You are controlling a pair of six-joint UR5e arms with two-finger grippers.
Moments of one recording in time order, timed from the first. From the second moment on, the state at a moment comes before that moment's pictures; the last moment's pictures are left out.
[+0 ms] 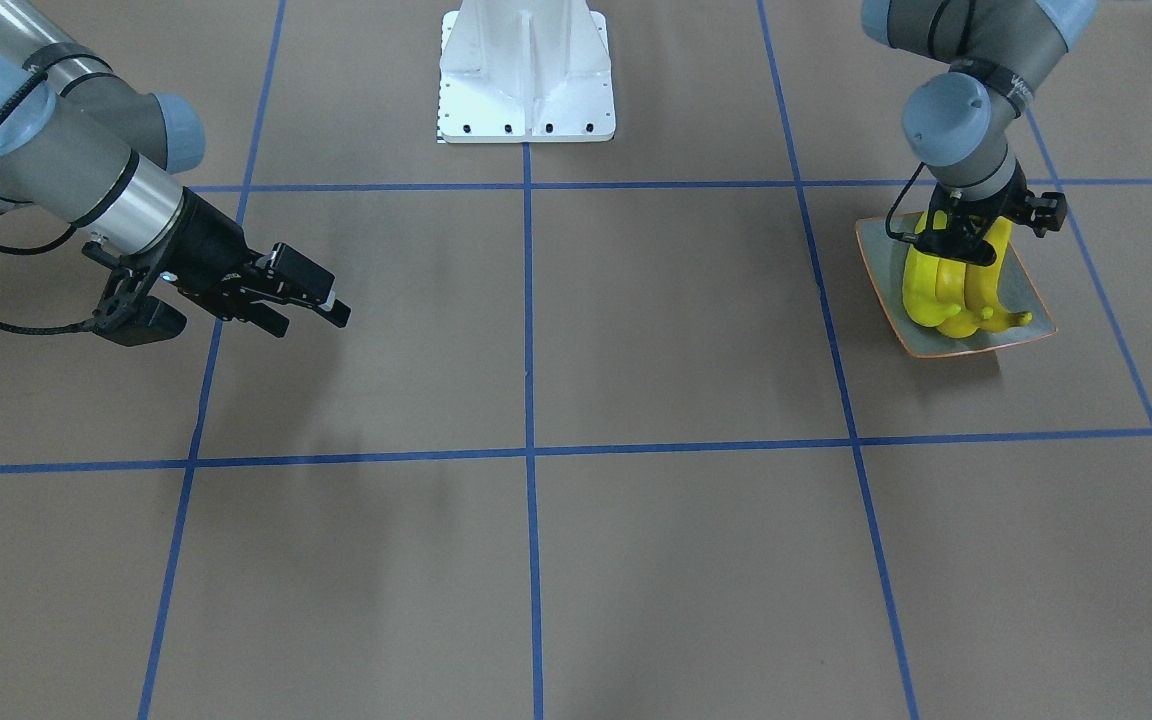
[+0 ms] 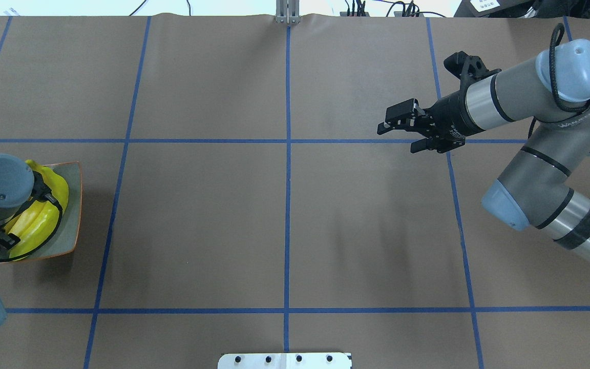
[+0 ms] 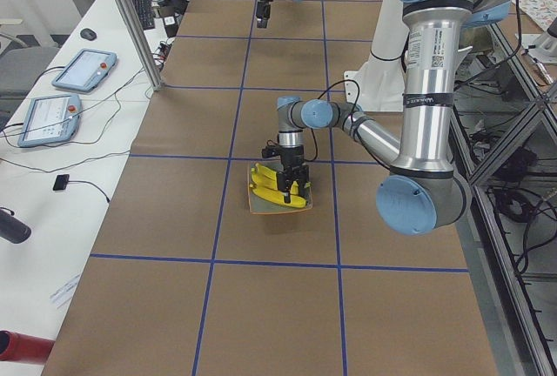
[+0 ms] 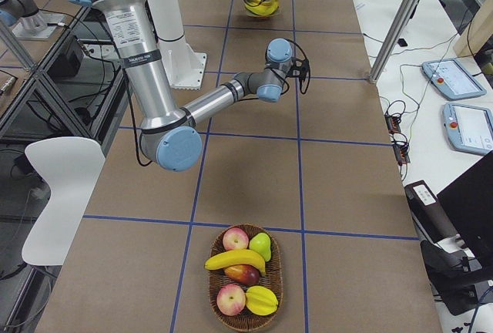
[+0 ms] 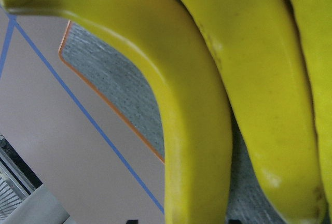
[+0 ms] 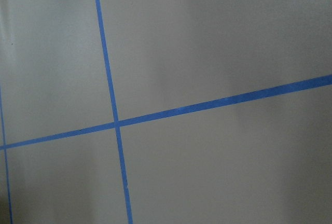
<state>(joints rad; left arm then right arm) -0.64 -1.59 -2.02 -1.09 -1.65 -0.29 0.85 -1.23 1.69 -0.79 2.24 1.50</state>
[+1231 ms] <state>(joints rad) -0.77 -1.95 -2.13 -0.95 -1.99 -0.35 1.08 -1.39 1.70 -0.81 2.25 1.37</state>
